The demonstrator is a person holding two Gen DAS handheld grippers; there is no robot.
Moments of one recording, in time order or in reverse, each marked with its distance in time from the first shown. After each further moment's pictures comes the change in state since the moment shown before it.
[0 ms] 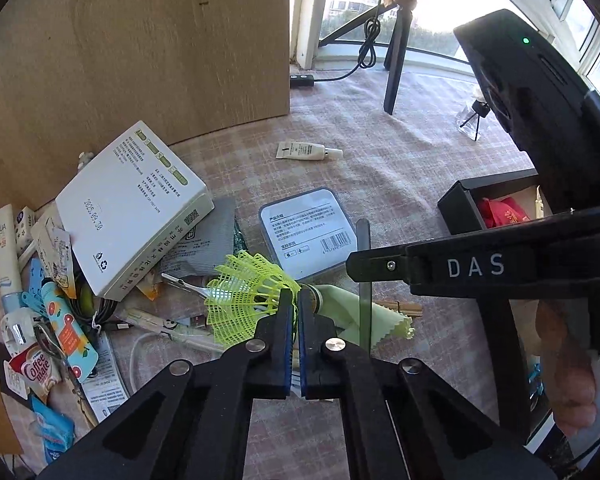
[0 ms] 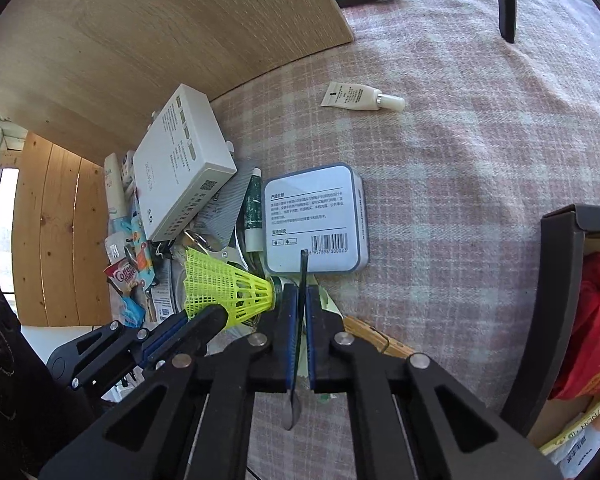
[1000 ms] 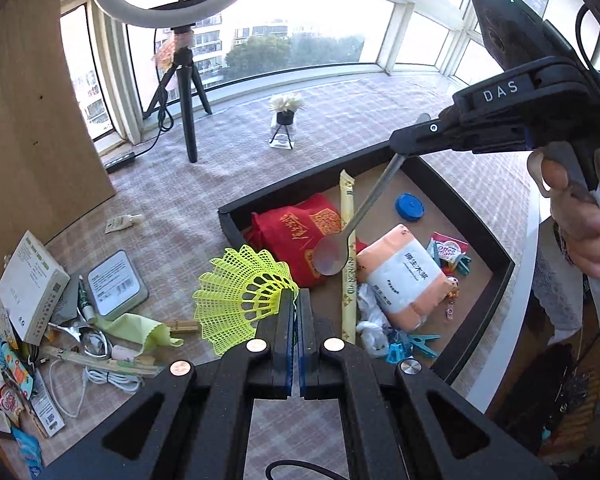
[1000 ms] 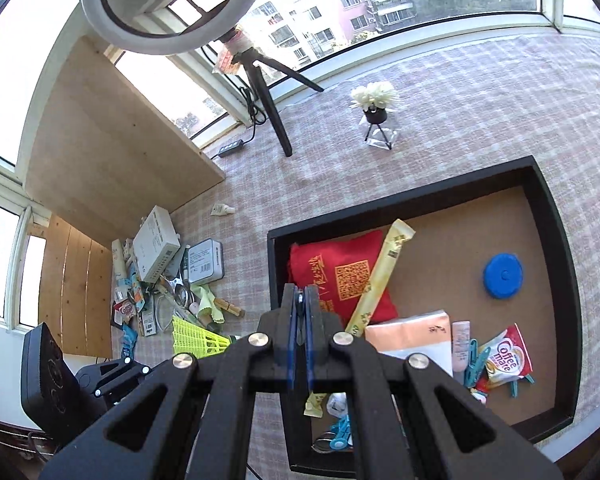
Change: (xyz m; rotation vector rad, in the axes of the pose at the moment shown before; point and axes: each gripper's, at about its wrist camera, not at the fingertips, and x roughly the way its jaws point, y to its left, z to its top) left arm -0.073 -0.193 -0.021 0.302 -0.102 -0.218; right arm -0.258 -0.161 -0.097 0.159 -0.360 -0.083
